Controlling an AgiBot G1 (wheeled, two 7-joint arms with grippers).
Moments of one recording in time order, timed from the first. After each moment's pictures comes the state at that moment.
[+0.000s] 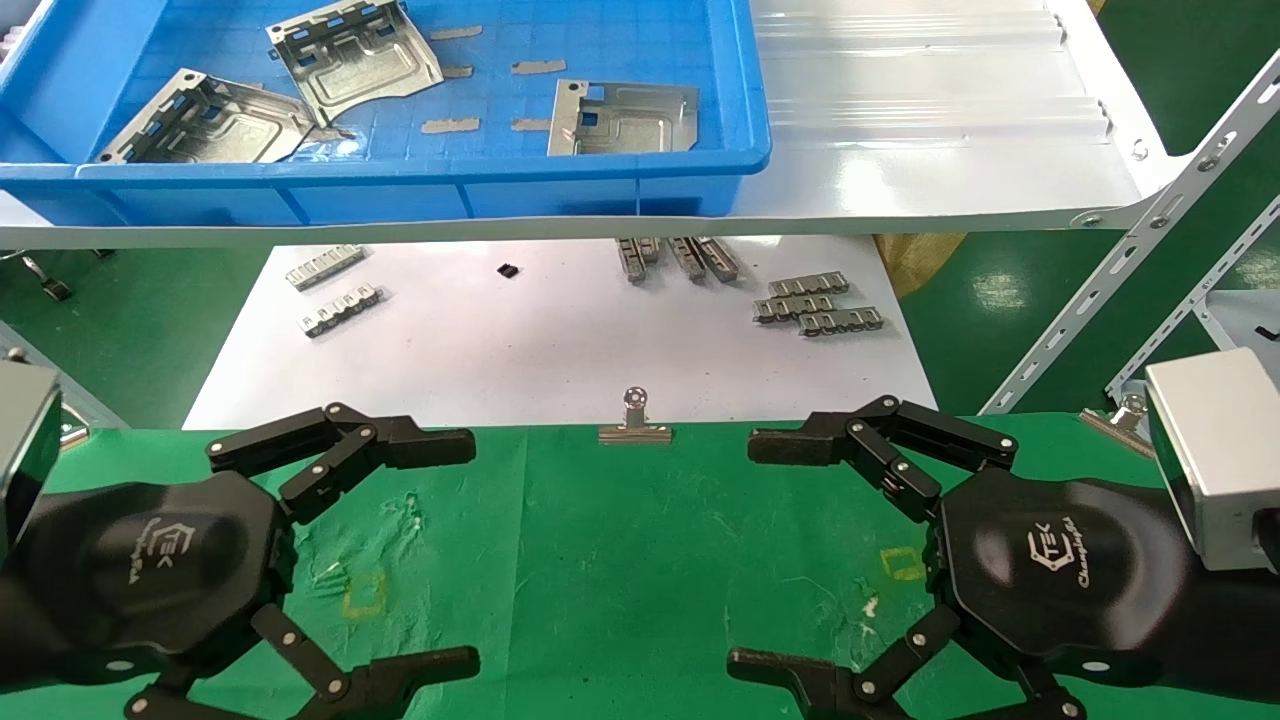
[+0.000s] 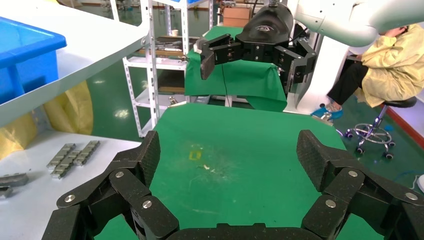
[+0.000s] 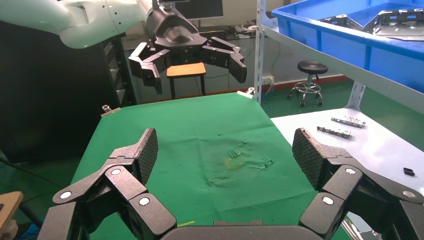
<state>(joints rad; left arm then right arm) -1.08 0.61 0.28 -1.28 0.73 1.49 -0.18 1.07 -0.61 -0.28 1.28 -0.73 -1.50 0.19</state>
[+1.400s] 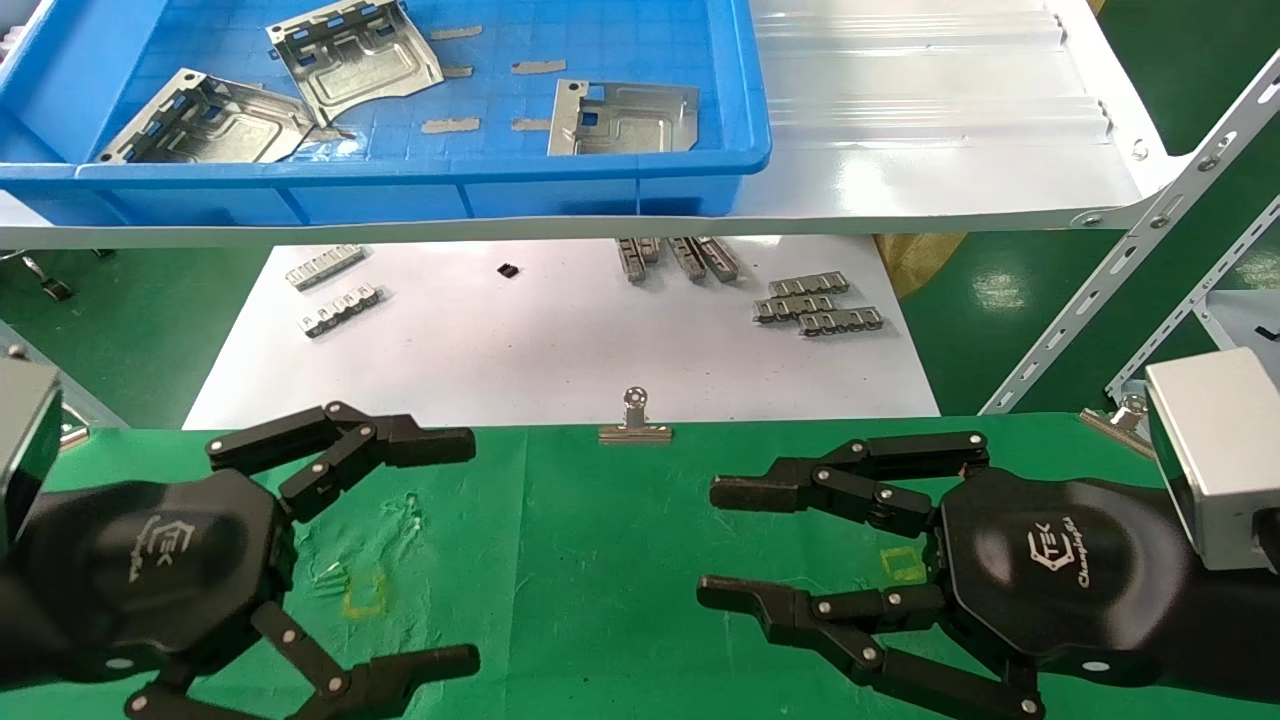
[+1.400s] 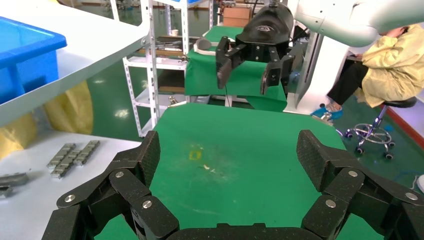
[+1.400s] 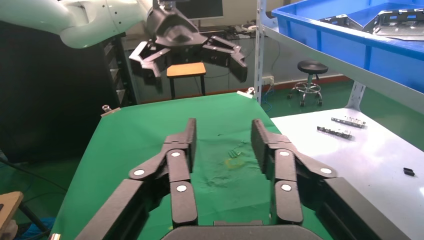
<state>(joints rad) -1.15 0.63 0.29 -1.27 0.76 1.47 -0.20 1.07 -0.61 -0.28 1.28 -0.73 -1.50 0.19</state>
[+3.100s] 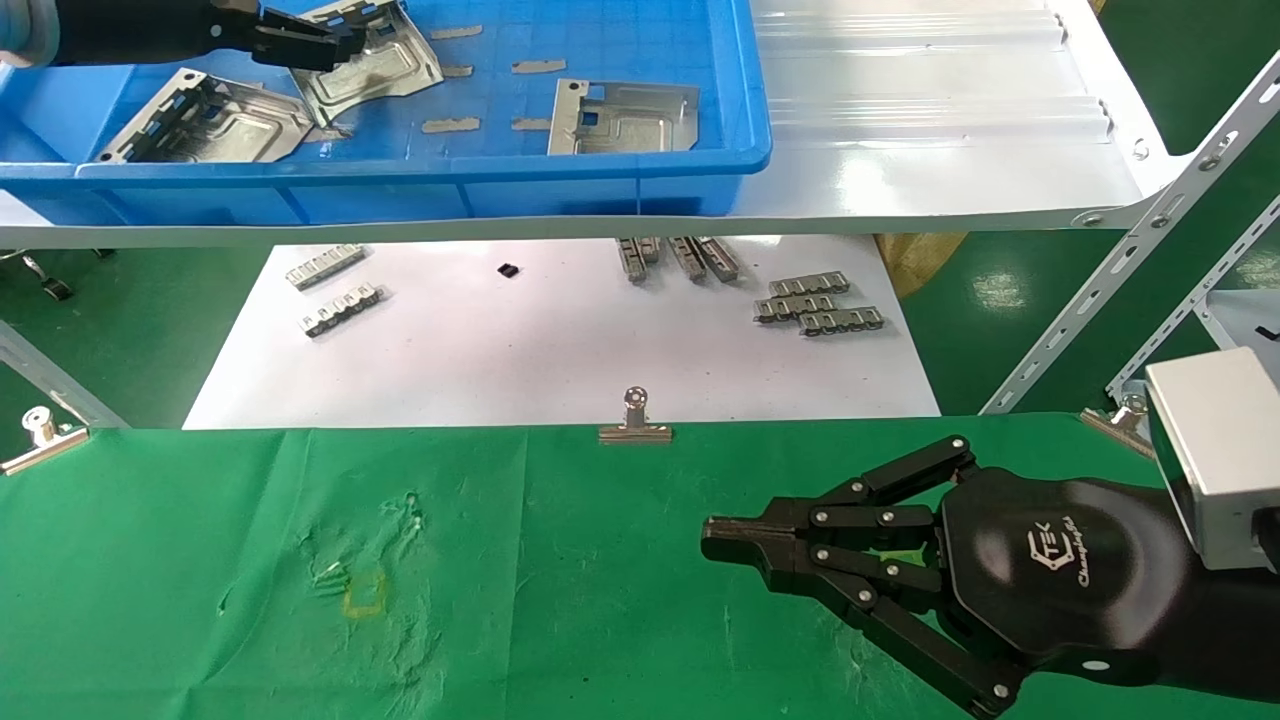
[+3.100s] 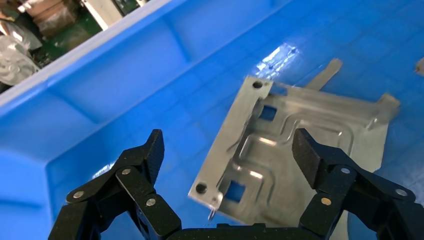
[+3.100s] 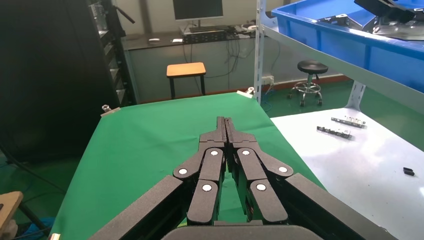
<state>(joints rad) -2.15 1.17 0.63 -0.01 1.50 0.85 -0.04 1.08 -0.61 -0.28 1.28 -0.73 -1.49 0.19</state>
